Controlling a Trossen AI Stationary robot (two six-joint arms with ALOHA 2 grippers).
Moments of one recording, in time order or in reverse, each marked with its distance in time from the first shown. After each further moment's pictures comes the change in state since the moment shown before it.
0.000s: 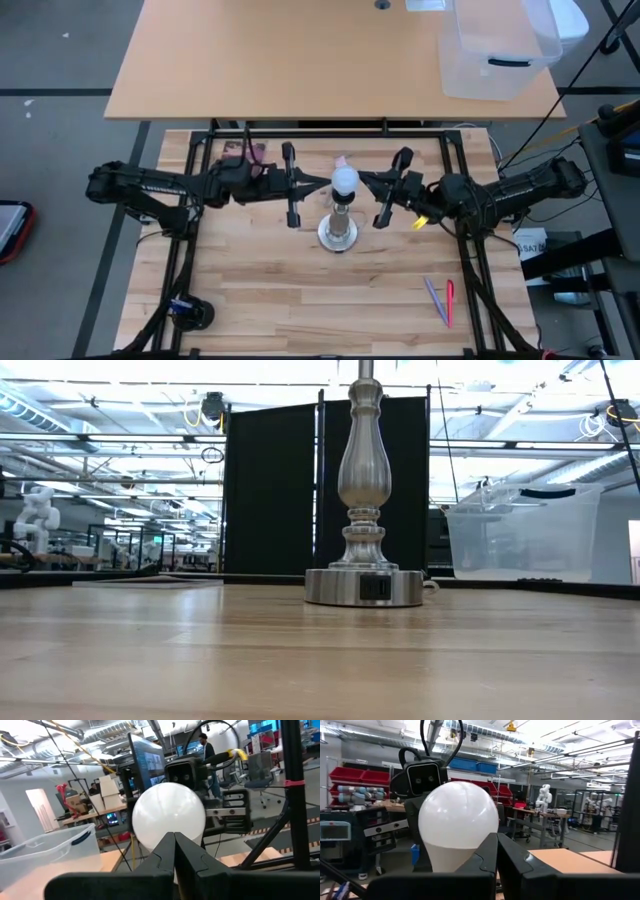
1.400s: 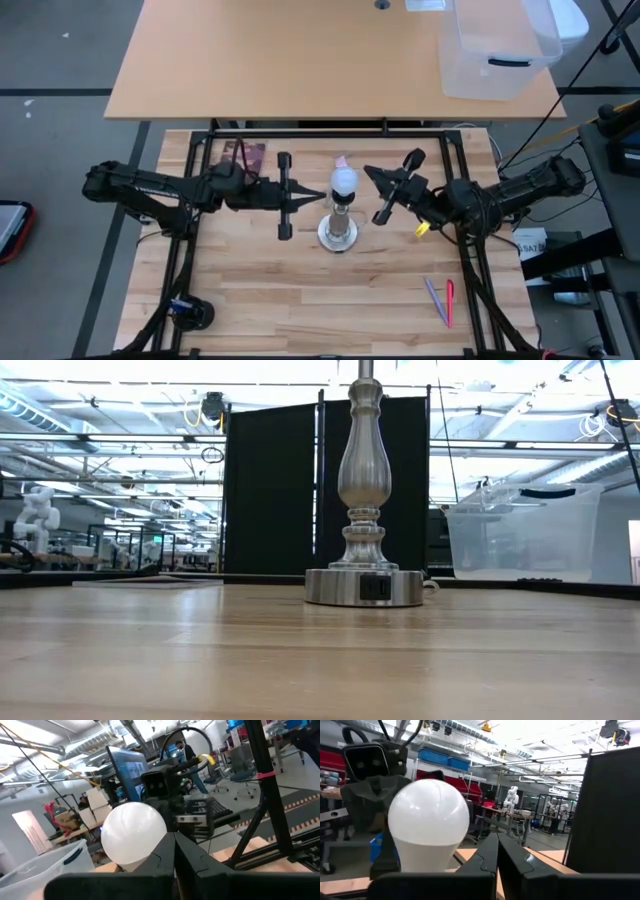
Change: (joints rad) left arm -0.076 -0.044 -0.001 -0.043 0.025 0.131; right arm 0.060 0.000 0.000 0.065 0.213 -0.182
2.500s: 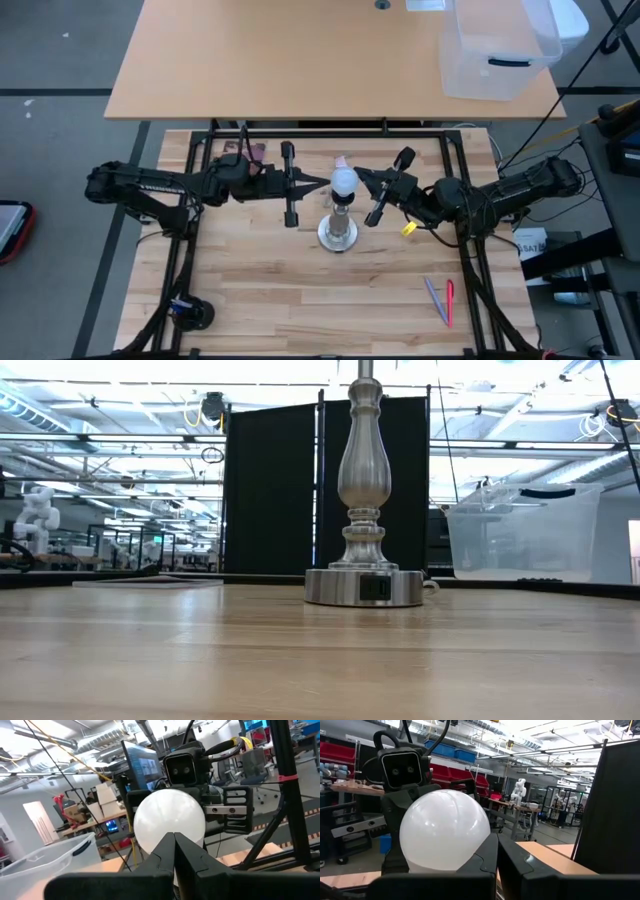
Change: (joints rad) left arm 0.088 0.029 0.000 0.043 0.029 -0.062; right arm -0.005 0.068 0.128 -0.151 -0.019 0.075
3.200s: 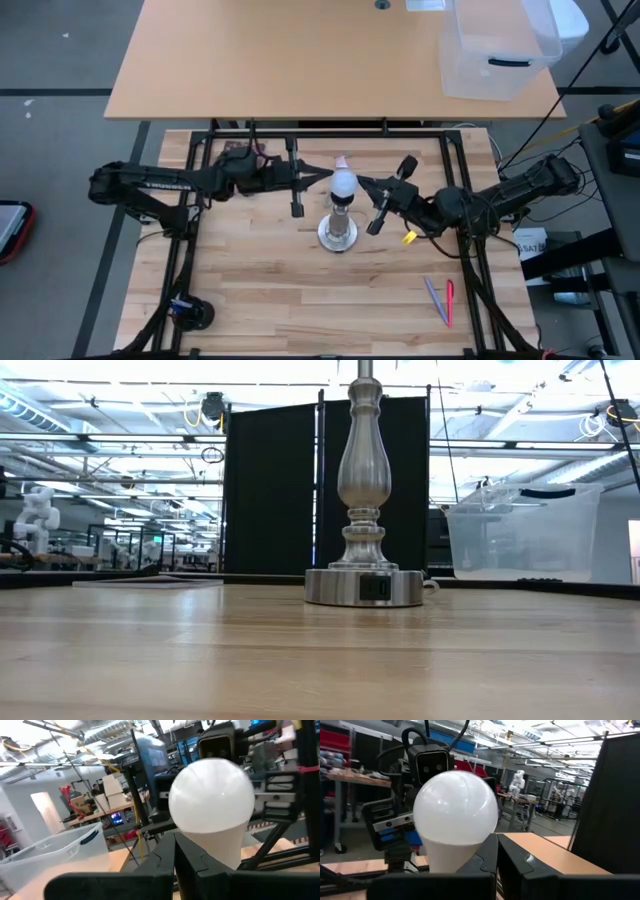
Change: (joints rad) left arm 0.072 0.032 0.000 0.008 0.016 -0.033; right arm 0.076 0.000 0.000 -0.045 0.105 -0.001
